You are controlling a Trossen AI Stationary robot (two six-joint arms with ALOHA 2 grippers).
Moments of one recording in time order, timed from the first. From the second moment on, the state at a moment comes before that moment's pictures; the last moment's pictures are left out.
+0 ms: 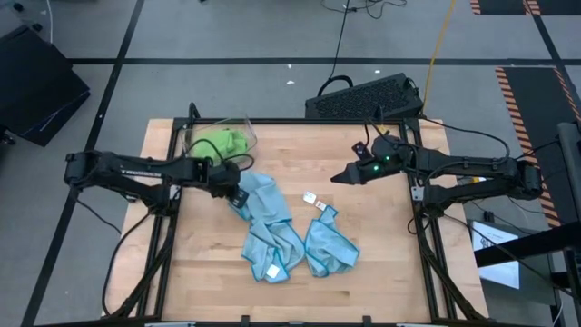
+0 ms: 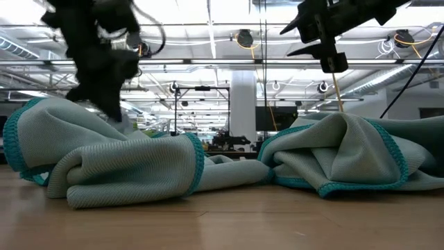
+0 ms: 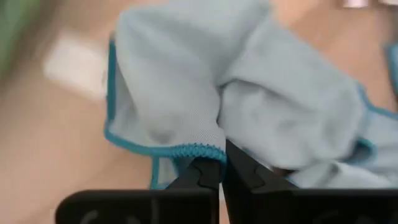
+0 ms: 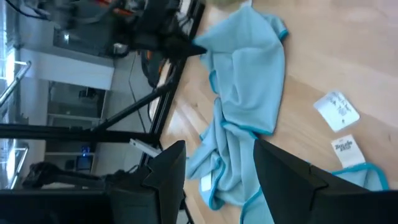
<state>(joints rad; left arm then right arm) 0.10 1.18 0.72 -0.64 -0.05 -0.82 -0.22 1.01 0.73 -0.19 -0.30 1.12</state>
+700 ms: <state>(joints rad) 0.08 1.18 1.37 -0.90 0.03 -0.32 -0.23 1.40 1.08 0.04 -0.41 0.80</state>
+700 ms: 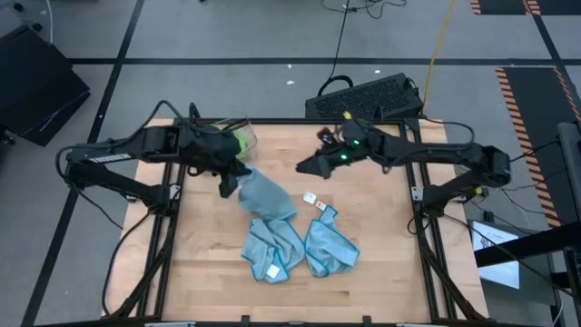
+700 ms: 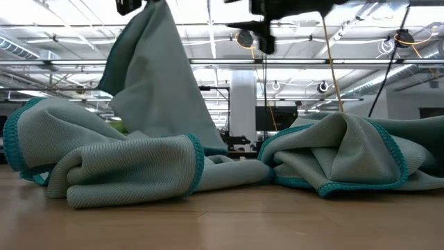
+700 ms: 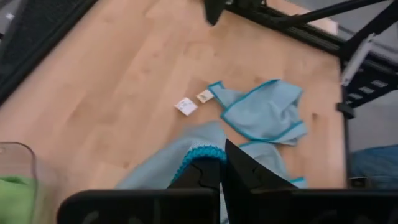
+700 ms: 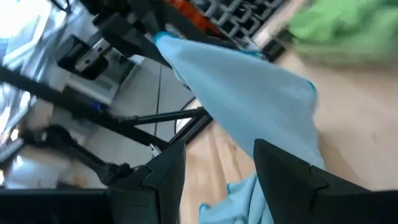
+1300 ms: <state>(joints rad) 0.04 1.18 1.38 -0.89 -0.06 -0.66 -0.22 1.68 1.32 0.01 -0.56 0.64</state>
